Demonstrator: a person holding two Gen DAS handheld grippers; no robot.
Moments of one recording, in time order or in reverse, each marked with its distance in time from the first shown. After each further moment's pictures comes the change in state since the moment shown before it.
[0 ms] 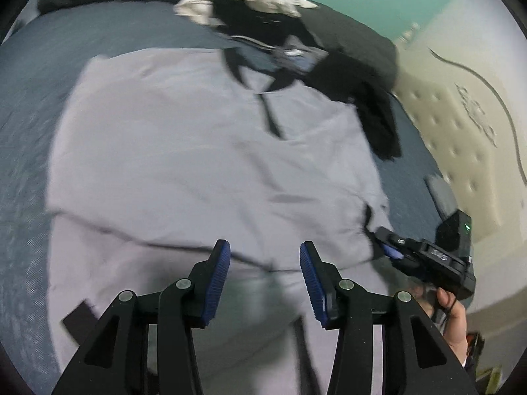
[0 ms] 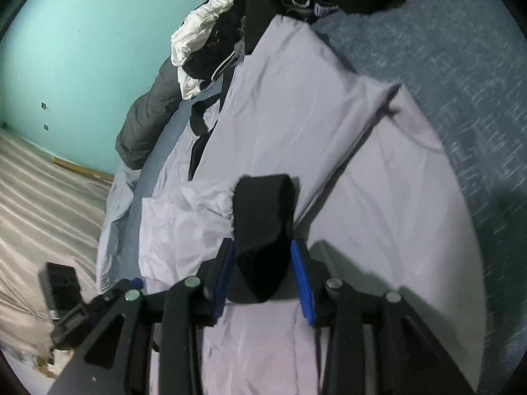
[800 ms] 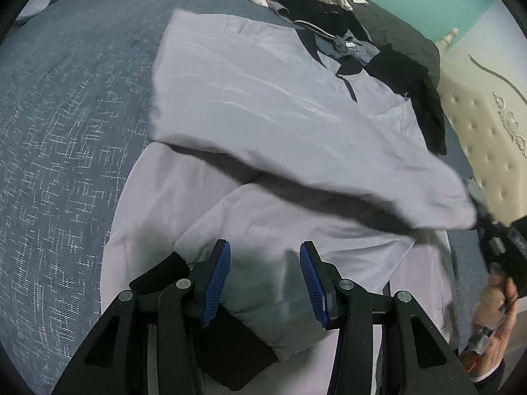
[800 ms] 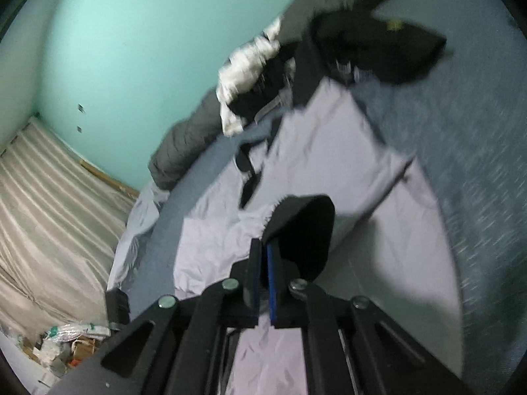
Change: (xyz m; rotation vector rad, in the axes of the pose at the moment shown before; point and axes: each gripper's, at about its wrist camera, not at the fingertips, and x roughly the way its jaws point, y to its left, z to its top) left arm -0.002 0.067 -0.035 -0.069 0.045 0.114; right arm -0.076 0.040 -0.016 -0.136 -0.232 0.085
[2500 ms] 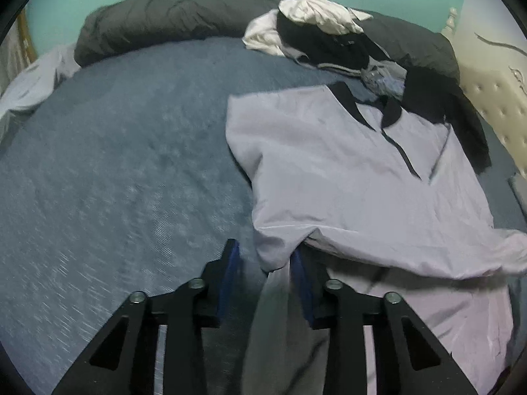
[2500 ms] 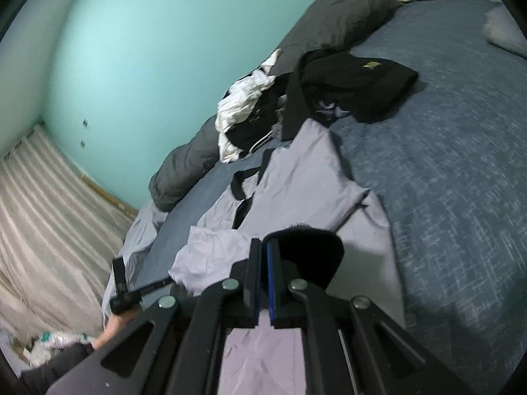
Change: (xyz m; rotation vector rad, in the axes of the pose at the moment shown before) left arm -0.017 0.019 0.101 0.189 -0.173 0.252; right arm -0.045 -0.016 0.002 -0.024 -0.077 -0.009
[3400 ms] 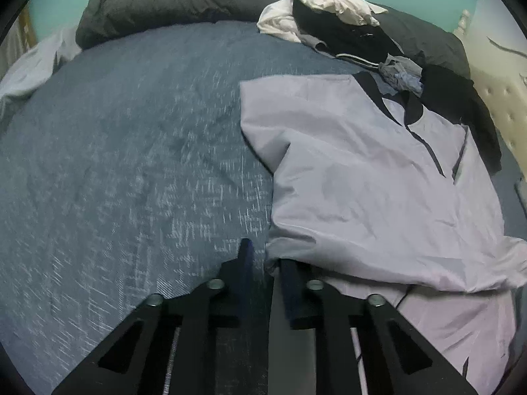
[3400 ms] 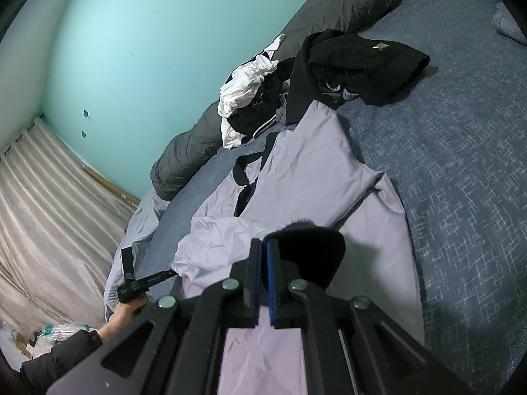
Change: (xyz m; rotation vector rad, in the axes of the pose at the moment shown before) left arm 0.023 0.023 0.003 -0.008 0.036 -0.003; right arm 0.019 -0.001 -0.006 0.008 0.054 0.009
